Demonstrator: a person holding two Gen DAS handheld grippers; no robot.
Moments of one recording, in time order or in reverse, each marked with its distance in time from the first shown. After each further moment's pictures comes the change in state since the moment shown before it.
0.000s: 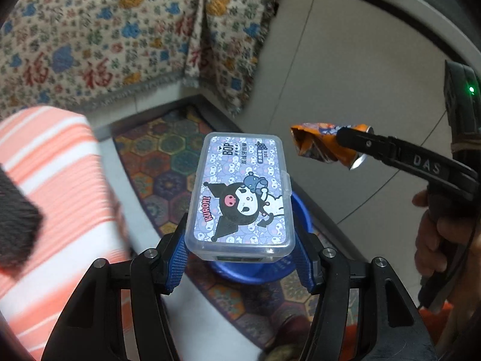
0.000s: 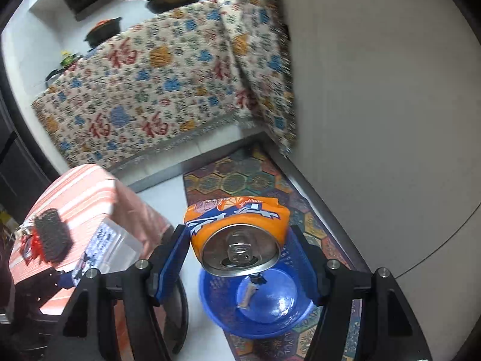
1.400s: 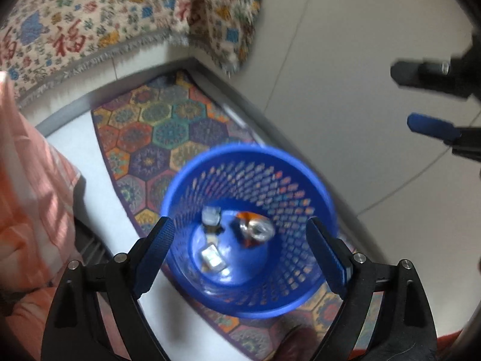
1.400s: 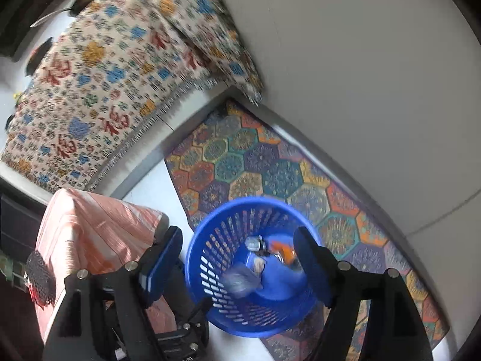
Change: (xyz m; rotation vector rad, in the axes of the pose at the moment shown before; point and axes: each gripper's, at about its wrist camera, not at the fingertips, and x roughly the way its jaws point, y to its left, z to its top) left arm 0.119 -0.006 -0.007 -0.036 0.086 0.003; right arm 0.079 -0.076 -0.002 0.249 0.179 0.022
